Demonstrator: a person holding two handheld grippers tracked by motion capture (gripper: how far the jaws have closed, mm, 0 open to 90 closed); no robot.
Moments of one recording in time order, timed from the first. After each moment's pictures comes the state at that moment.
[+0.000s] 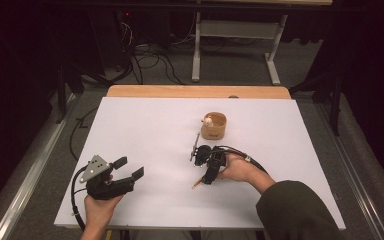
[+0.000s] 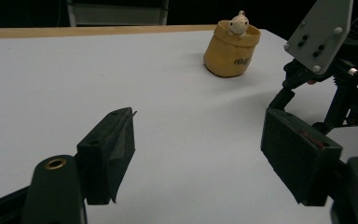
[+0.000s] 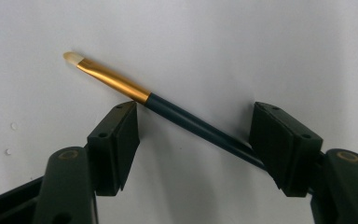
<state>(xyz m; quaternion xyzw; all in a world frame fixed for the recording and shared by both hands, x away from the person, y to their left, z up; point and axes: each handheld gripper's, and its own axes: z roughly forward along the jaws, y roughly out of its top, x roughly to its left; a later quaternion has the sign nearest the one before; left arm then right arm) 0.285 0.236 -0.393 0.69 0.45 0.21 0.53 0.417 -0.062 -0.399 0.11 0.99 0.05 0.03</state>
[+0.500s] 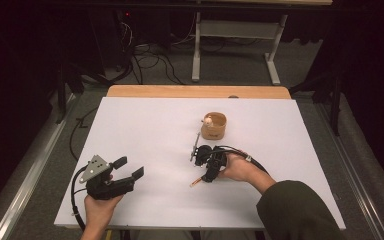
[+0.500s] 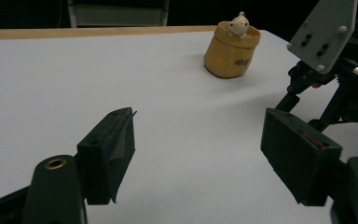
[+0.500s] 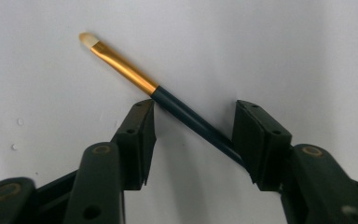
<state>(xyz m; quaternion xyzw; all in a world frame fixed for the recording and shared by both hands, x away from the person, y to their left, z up) 0.286 0.235 -0.393 0.69 0.45 0.21 0.53 0.416 -0.063 -0.396 0.11 0.99 0.05 0.03</state>
